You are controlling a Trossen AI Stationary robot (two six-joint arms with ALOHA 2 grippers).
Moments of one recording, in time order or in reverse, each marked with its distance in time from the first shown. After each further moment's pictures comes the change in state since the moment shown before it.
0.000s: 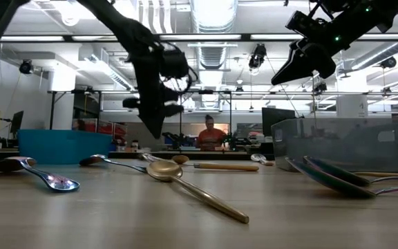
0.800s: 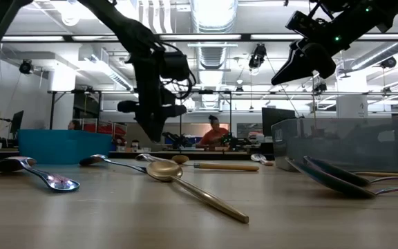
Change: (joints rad) left arm -0.011 0.043 0.001 -0.031 0.031 -0.227; right arm 0.000 0.000 0.000 -0.001 0.000 0.001
